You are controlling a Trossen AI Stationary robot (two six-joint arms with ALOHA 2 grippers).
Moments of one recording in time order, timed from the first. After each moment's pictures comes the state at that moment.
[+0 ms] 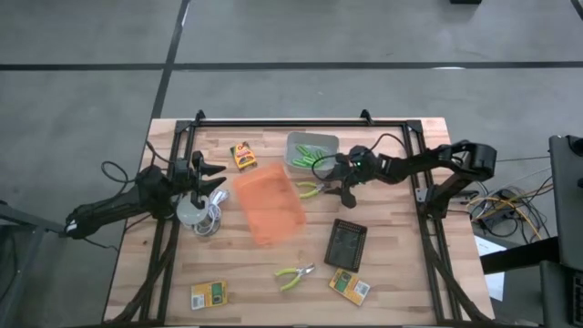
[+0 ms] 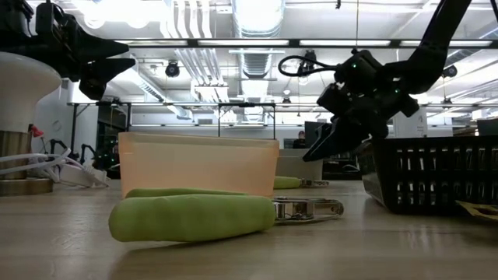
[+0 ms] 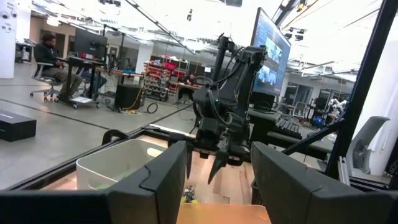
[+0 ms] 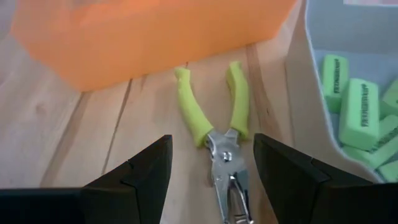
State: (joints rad) left arm 0.32 0.04 0.01 0.18 0.11 -0.24; right arm -0.39 1.57 0.49 0.44 -0.38 -0.22
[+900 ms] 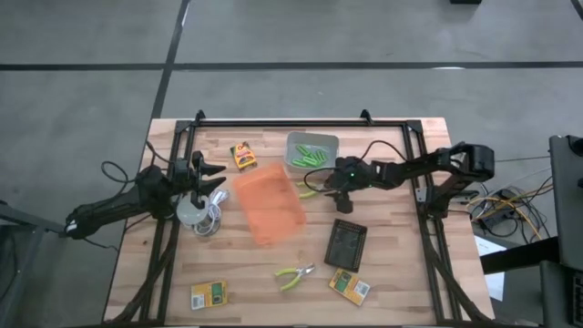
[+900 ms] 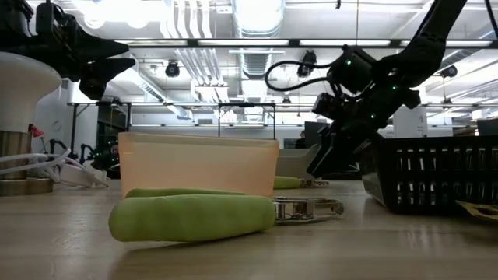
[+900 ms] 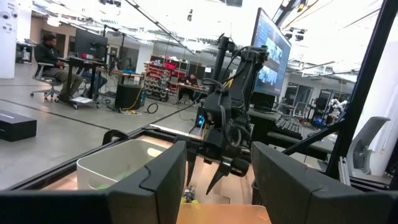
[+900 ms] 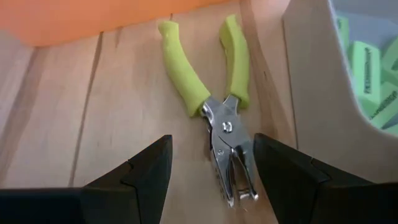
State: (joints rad) left arm 0.32 0.04 0.01 0.18 0.11 -0.24; right arm -0.26 1.59 0.55 0.27 -0.10 -0.21
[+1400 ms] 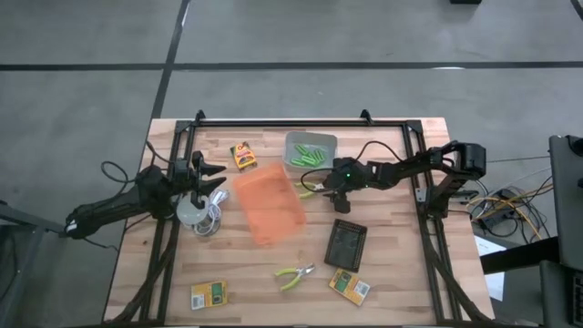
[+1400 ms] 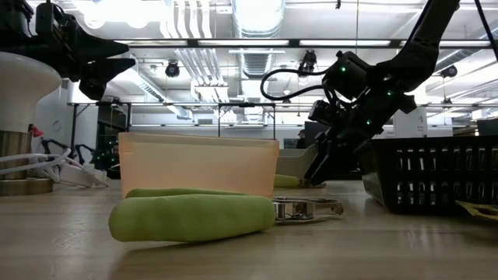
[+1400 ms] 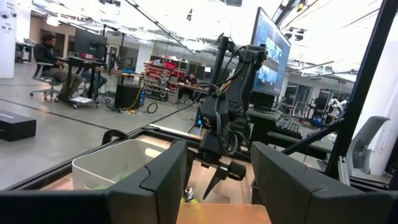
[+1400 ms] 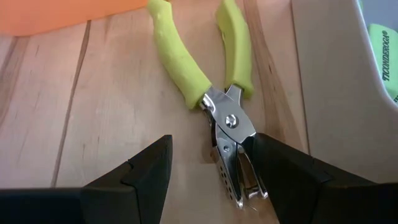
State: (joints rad) left arm 0.32 0.04 0.01 0.18 0.11 -0.24; right arm -0.26 1.66 0.57 0.28 -0.10 -0.21
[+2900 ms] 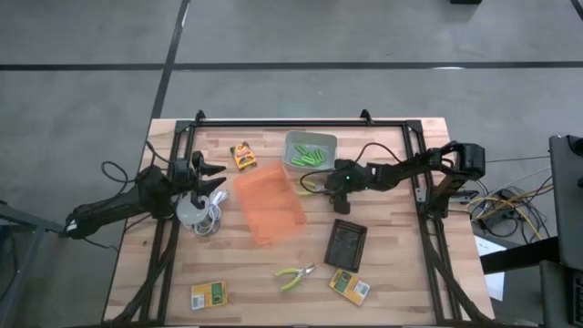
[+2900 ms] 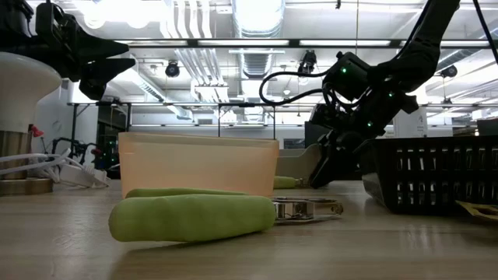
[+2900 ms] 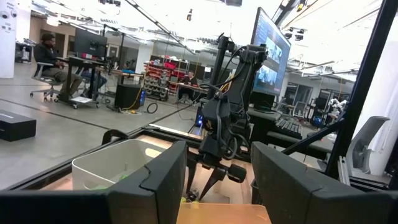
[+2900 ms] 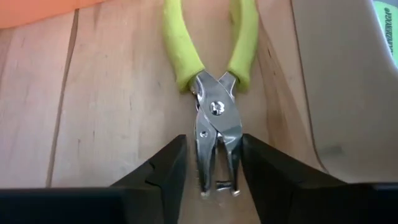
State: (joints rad) left arm 0.32 0.04 0.01 0.18 0.11 -0.24; right arm -0.25 1.66 0.57 0.27 -0.04 -0.17
